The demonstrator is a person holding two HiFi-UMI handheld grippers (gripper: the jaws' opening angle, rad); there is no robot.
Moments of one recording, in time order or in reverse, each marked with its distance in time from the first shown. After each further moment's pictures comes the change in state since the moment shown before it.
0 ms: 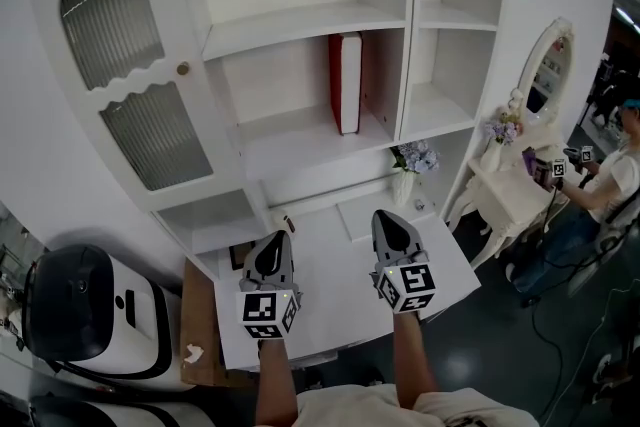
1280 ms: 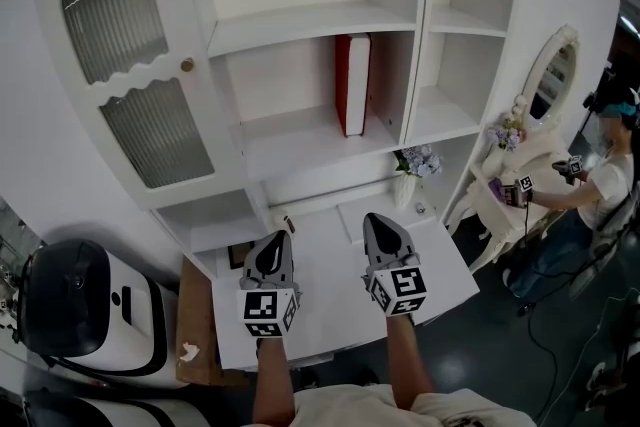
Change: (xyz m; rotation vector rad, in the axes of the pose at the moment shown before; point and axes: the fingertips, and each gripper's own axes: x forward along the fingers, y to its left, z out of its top) left arm 0.009 0.009 -0.011 0.011 0.023 0.011; right arm 0.019 0.019 -0.009 -0.020 0.013 0.045
